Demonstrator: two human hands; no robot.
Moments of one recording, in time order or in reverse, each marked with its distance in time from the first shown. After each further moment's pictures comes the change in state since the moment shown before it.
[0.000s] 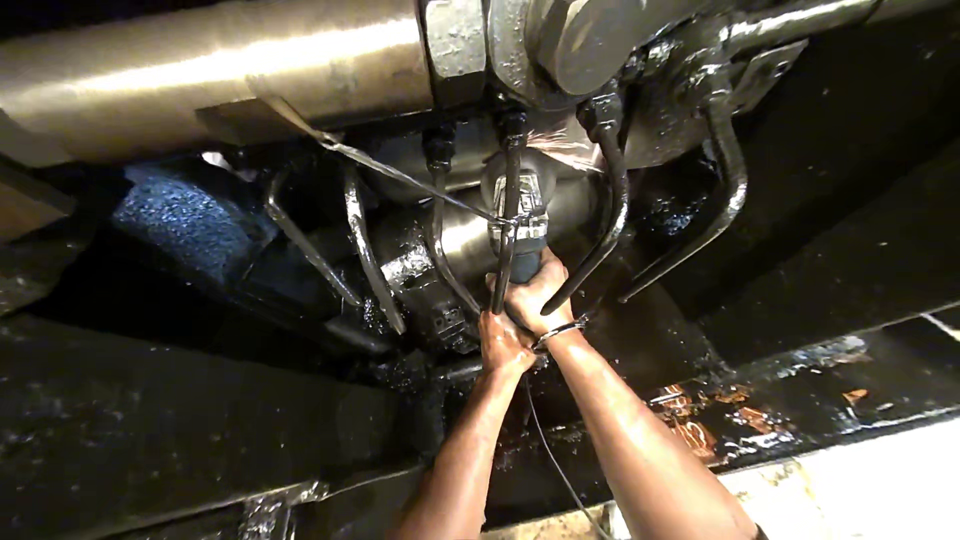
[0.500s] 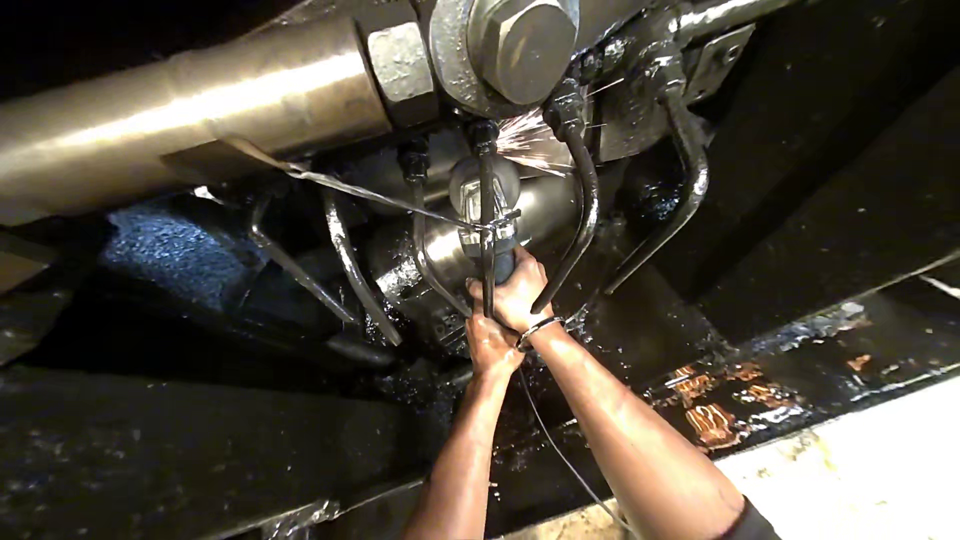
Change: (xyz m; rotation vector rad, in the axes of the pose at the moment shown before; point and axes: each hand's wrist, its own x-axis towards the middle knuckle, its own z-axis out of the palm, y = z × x) left_hand 0.005 -0.010 -0.011 0.010 0.051 0.026; right_hand -0.003 -0.011 0.013 -0.028 -0.014 -0.039
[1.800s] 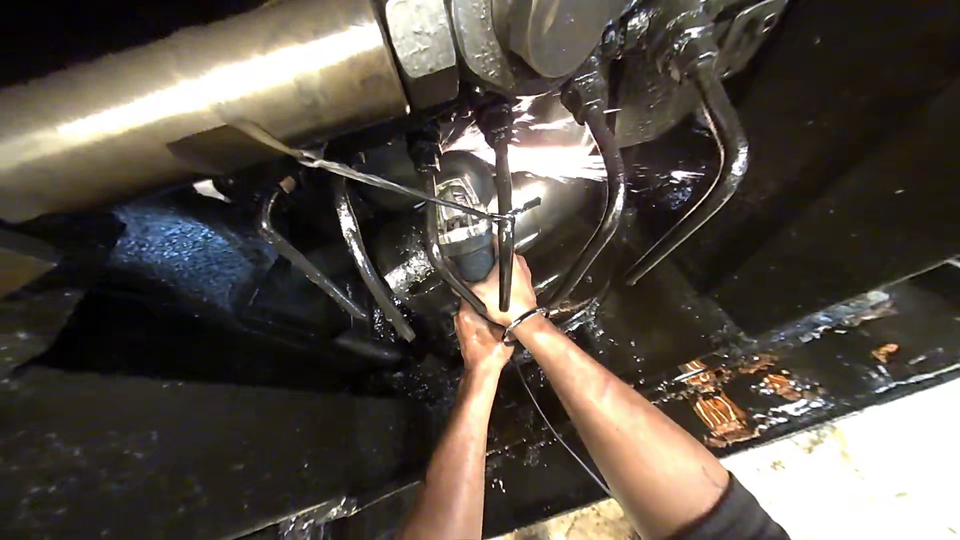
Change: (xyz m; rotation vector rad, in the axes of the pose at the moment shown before) left_hand 0.008 -0.028 -0.014 -0.059 0.089 -0.025; right_hand -0.005 -0.027 0.021 0.067 -0.099 -0.058
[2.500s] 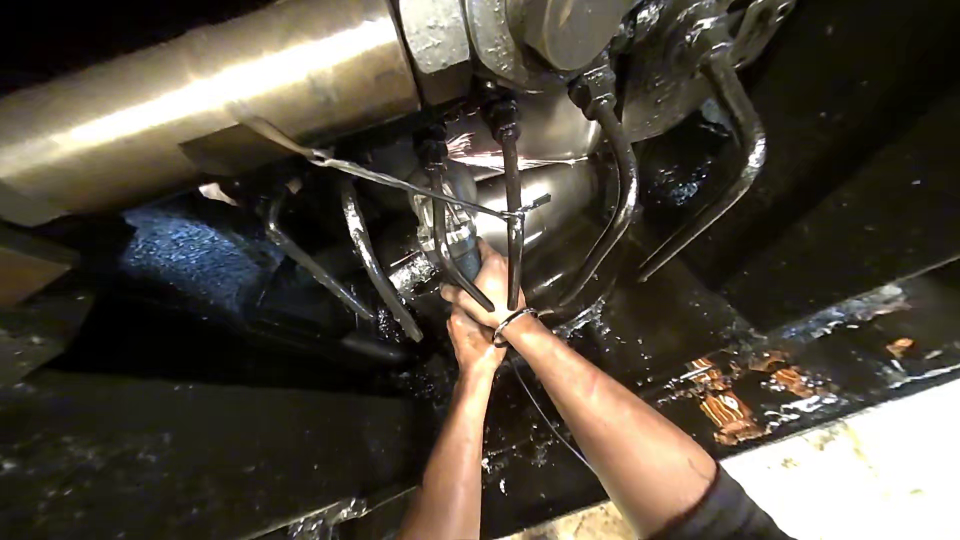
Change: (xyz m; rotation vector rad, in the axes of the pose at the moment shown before) left_hand 0.004 -0.018 -0.011 -0.092 0.039 0.027; right_hand 0.009 -0.003 0.030 -0.086 -0.061 0.026
